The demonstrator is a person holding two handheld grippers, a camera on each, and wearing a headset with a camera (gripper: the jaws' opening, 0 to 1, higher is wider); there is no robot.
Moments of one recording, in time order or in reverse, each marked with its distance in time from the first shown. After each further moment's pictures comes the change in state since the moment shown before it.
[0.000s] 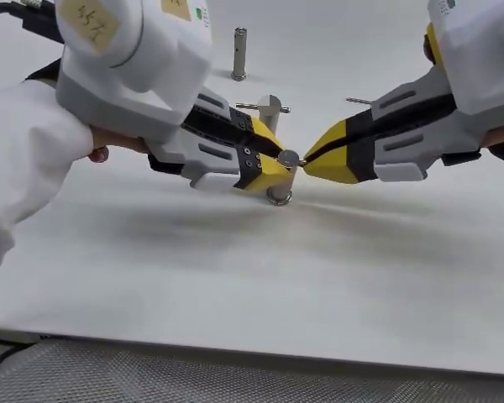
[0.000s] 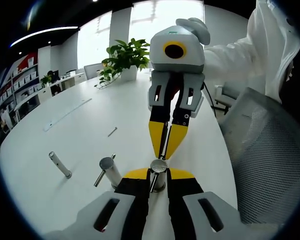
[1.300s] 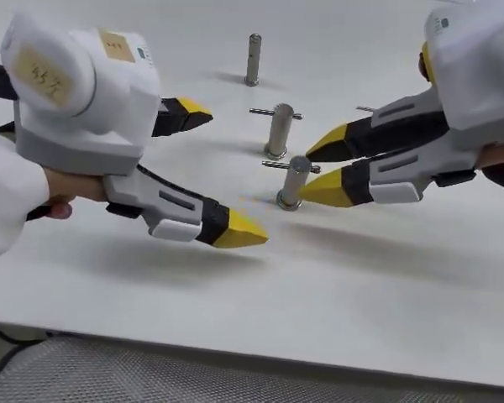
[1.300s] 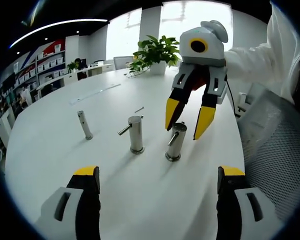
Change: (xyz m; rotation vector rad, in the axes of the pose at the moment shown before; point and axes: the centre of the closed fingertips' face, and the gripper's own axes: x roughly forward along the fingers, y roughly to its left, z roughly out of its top) left arm -0.030 0.014 -0.049 -0.150 0.012 0.200; right arm 0.015 0.000 0.005 0.077 -0.014 -0.007
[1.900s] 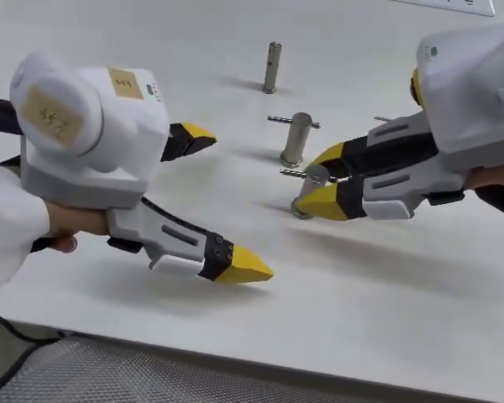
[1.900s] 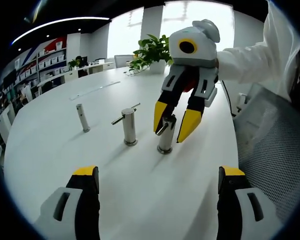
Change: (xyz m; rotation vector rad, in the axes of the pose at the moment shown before) left arm -0.008 -0.011 -0.010 -0.019 -0.004 0.002; right arm 0.021 0.002 0.003 -0.010 0.009 0.005
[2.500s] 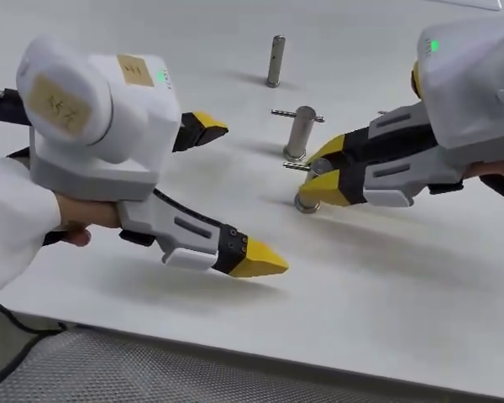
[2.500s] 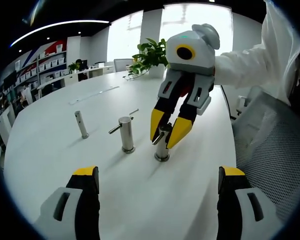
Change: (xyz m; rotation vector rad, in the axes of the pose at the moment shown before) left arm 0.001 -0.005 0.012 0.003 -0.033 0.000; right arm -0.002 -0.001 0.001 -0.081 0.013 -0.032
